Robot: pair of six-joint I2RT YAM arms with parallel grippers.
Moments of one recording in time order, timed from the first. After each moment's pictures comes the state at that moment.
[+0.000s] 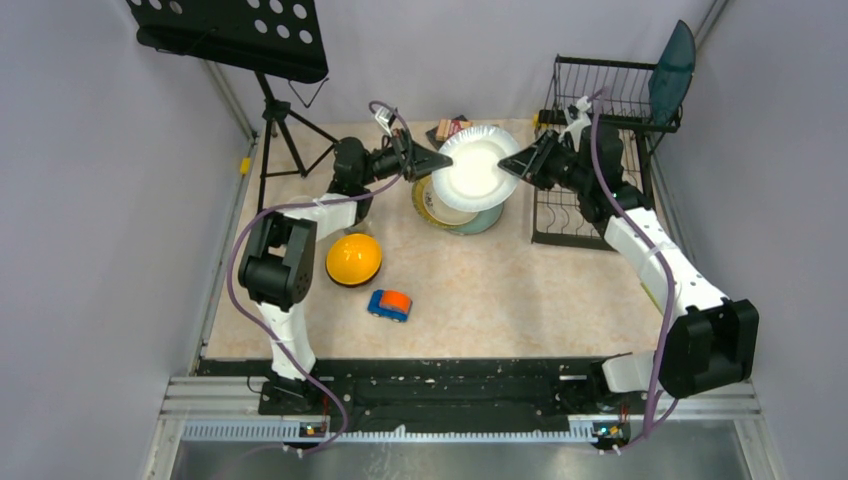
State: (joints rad) left arm -0.31 1.94 1.24 0.96 0.92 -1.38; right arm 0.26 1.35 1.17 -0.11 -0.42 0.77
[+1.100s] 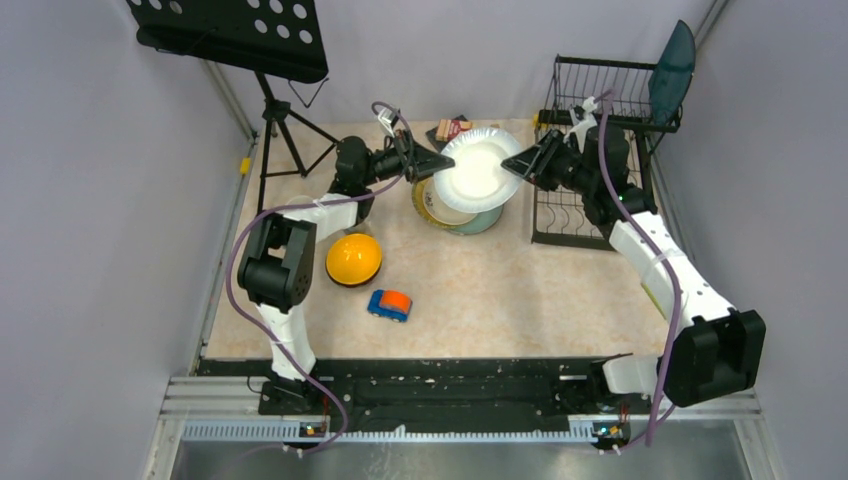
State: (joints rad) left arm -0.32 1.93 1.24 0.91 0.91 -1.36; right arm 0.26 1.31 1.18 -0.16 -0.40 0.78
